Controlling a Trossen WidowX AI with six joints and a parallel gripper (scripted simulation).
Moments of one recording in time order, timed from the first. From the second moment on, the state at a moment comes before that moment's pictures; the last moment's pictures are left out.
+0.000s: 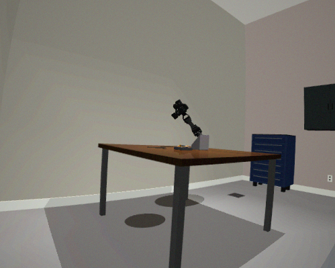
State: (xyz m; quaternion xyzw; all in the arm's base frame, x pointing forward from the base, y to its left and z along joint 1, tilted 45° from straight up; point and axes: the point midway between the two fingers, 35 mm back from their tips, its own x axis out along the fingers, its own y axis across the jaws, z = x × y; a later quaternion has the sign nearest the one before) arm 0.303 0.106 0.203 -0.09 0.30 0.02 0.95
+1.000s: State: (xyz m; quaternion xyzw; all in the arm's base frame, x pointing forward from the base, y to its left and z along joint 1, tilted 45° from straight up) arm 0.318 -0.027 0.008 -0.22 0.64 -0.31 0.67
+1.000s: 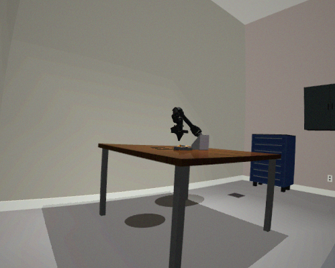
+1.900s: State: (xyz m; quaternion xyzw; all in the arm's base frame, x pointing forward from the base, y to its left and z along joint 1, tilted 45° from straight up) arm 0.317 -0.042 -0.033 -0.23 0.64 -0.31 0.66
